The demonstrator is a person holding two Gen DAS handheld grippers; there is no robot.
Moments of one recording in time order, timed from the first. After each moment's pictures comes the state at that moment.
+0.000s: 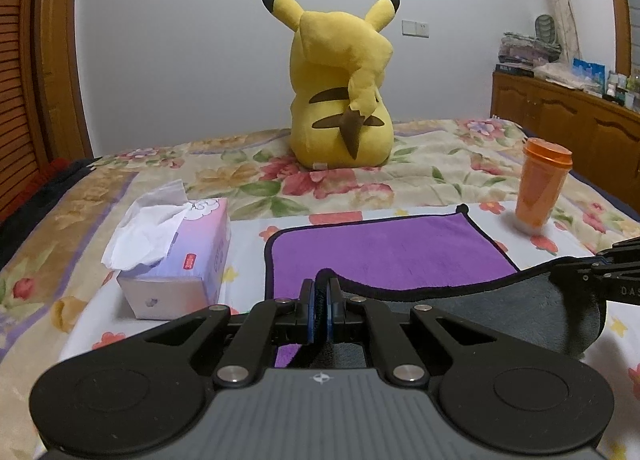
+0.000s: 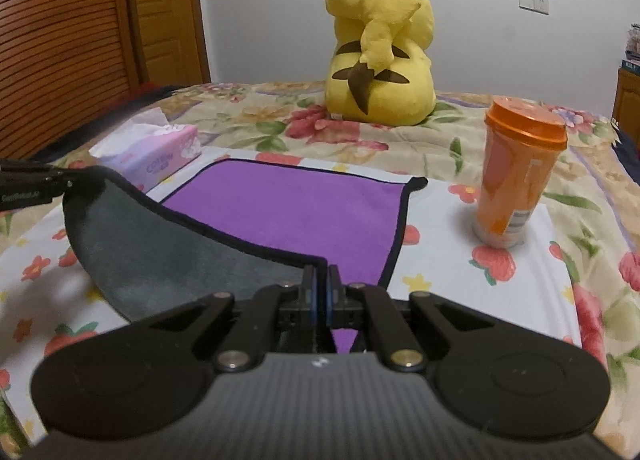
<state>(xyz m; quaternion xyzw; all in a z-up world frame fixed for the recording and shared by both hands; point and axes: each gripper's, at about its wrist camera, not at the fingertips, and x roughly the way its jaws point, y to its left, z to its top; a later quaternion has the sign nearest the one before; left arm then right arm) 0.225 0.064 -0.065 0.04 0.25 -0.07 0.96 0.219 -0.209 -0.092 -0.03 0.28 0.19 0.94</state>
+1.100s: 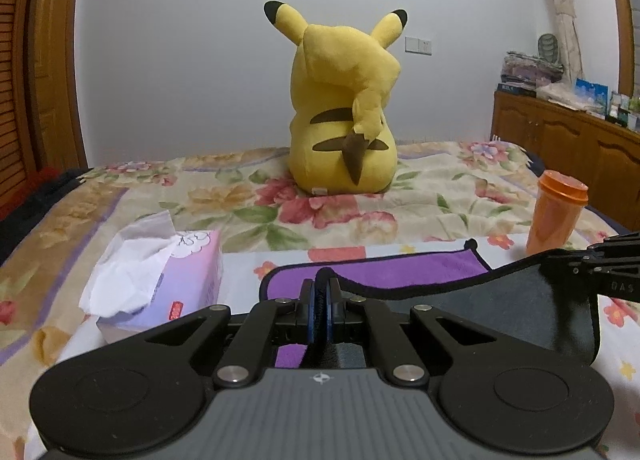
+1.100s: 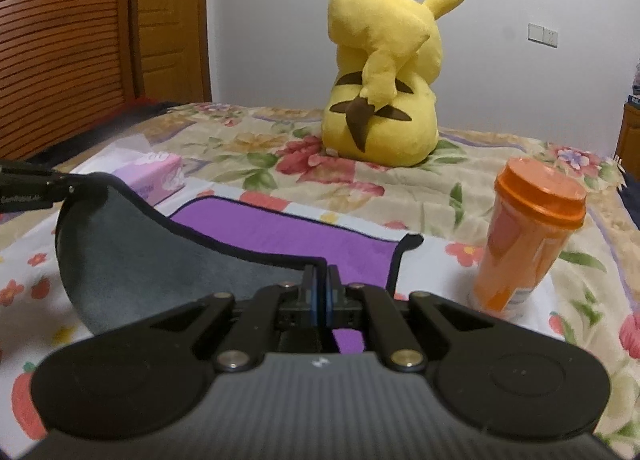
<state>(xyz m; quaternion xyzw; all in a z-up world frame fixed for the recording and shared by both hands) 0.268 0.066 -0.057 0.02 0.23 -0.08 0.97 0.264 -0.206 -0.077 -0.05 0.24 0.19 0.95</state>
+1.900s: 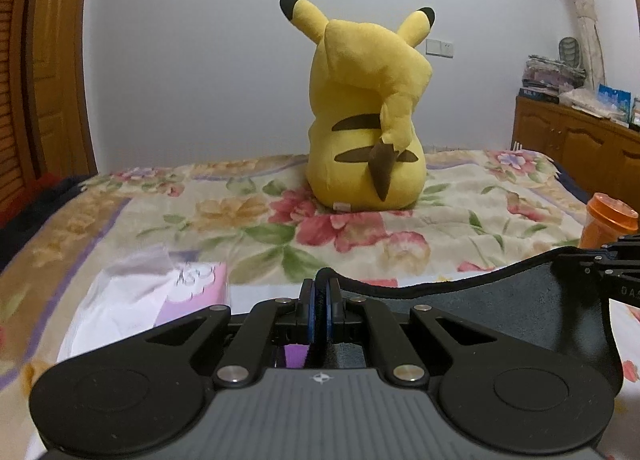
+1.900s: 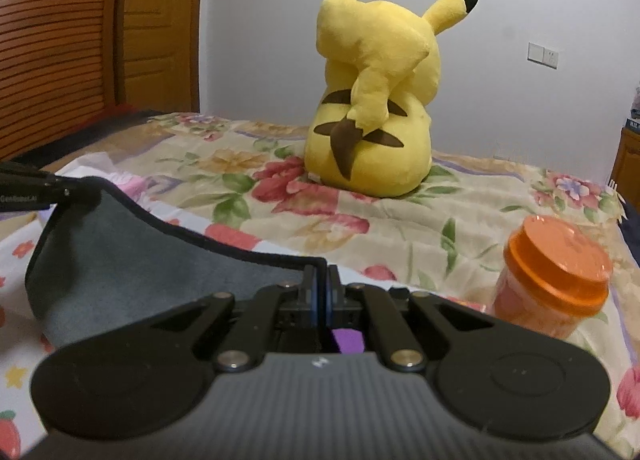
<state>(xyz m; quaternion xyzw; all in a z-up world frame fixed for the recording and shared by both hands) 0.336 0.069 -0.059 0.03 0.23 -0.05 0.97 0.318 -0.195 -0.075 -0.07 0.22 0.18 0.96</state>
